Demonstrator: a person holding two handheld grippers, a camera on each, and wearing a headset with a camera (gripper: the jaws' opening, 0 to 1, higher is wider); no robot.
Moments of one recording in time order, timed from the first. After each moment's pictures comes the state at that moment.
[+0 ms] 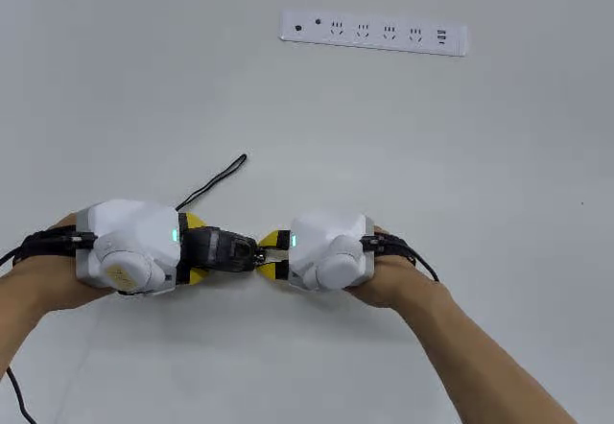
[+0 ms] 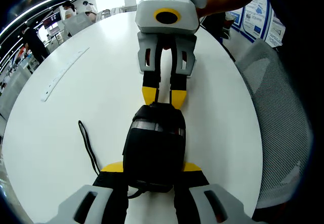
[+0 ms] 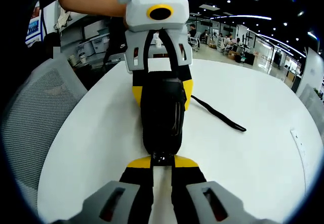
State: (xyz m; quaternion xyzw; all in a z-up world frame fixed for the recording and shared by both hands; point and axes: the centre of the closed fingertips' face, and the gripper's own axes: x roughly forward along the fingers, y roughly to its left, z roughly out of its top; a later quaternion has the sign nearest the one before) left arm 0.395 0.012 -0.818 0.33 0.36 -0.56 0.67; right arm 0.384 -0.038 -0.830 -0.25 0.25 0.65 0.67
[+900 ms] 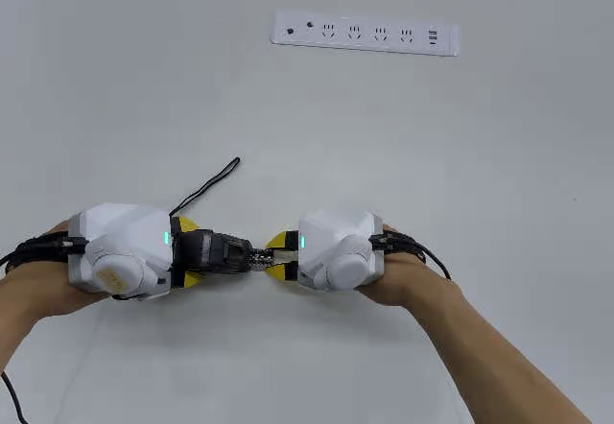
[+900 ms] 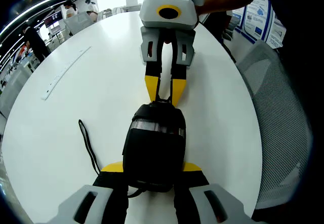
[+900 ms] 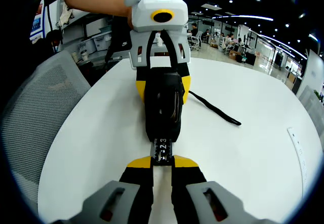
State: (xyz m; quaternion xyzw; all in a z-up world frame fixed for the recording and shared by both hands) left arm 0.395 0.014 -0.818 0.33 0.36 -0.56 0.67; right arm 0.383 -0.058 -0.826 -0.26 0.25 0.65 0.66
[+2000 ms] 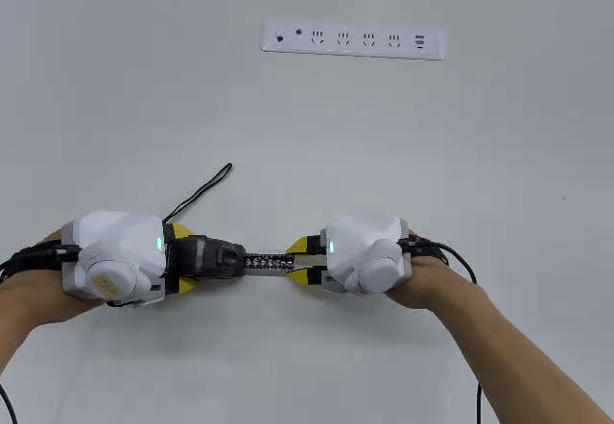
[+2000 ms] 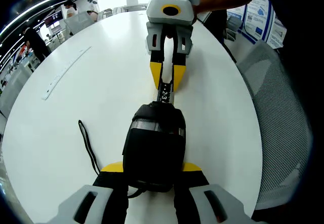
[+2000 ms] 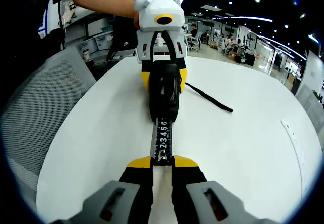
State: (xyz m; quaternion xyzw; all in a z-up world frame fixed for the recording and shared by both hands) left arm 0.395 0.012 -0.819 0.33 0.36 -0.56 0.67; right arm 0.380 -0.096 -0.825 -0.26 0.25 0.65 0.67
